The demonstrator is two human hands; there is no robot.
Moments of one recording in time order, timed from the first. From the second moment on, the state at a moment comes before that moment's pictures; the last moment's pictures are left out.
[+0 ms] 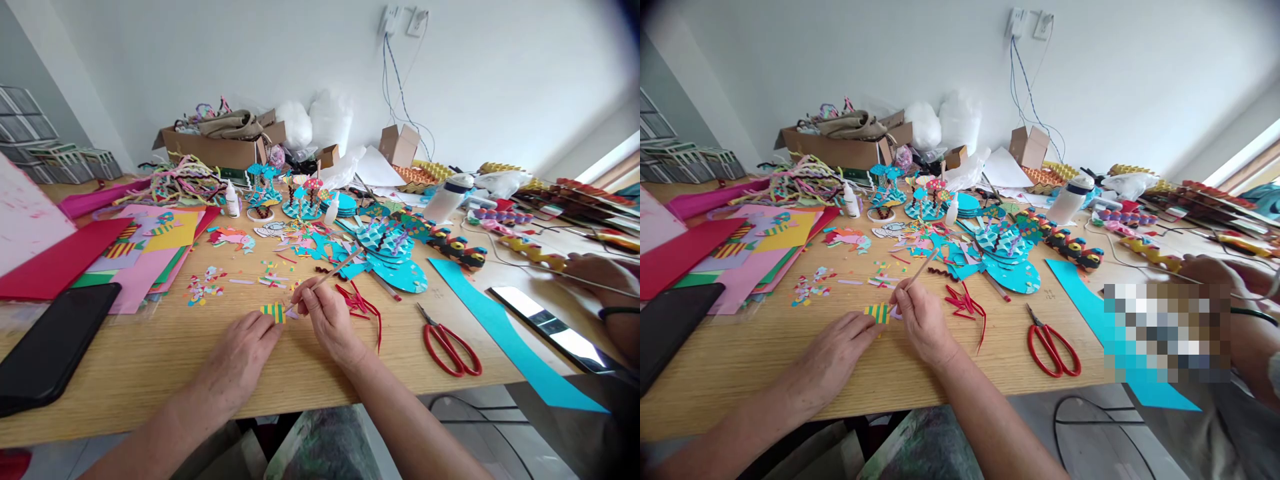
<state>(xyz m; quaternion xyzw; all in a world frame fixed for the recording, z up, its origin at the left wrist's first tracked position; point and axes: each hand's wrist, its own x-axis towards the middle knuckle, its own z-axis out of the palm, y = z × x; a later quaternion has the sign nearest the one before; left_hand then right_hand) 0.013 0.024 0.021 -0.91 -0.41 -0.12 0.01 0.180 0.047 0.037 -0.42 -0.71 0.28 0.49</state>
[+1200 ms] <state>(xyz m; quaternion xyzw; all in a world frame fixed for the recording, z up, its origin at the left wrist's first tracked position) 0.021 0.018 0.018 -0.88 -0.46 -0.07 0.04 0.182 0.068 0.037 -0.42 -0.73 0.31 0.44</state>
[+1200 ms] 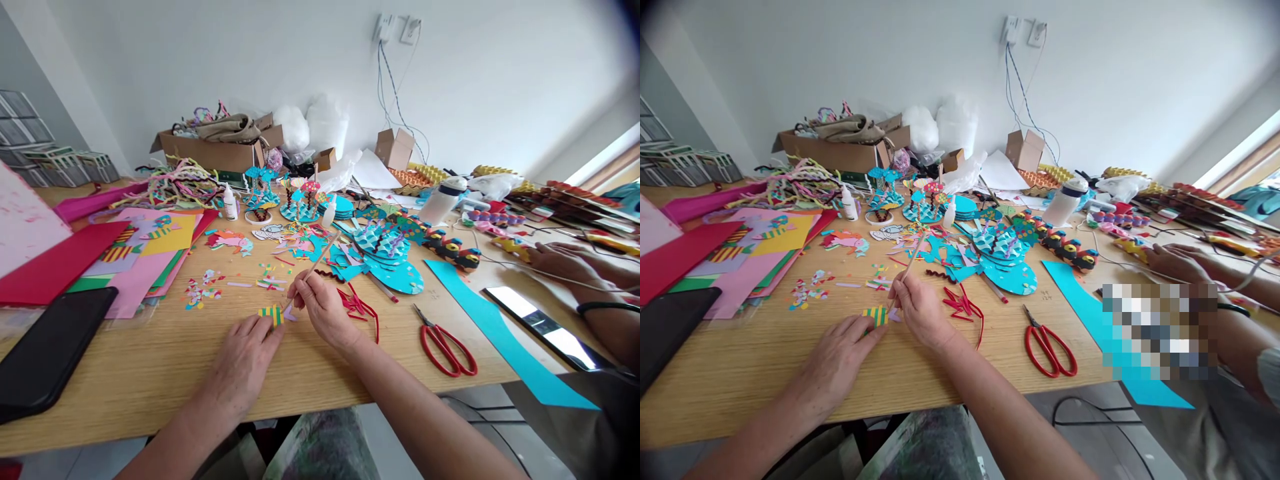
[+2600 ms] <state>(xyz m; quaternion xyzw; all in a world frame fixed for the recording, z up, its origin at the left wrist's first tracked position) 0.022 0.018 0.018 -0.88 -0.46 -0.07 0.04 0.181 0.075 0.039 -0.43 -0.73 0.29 0.44</state>
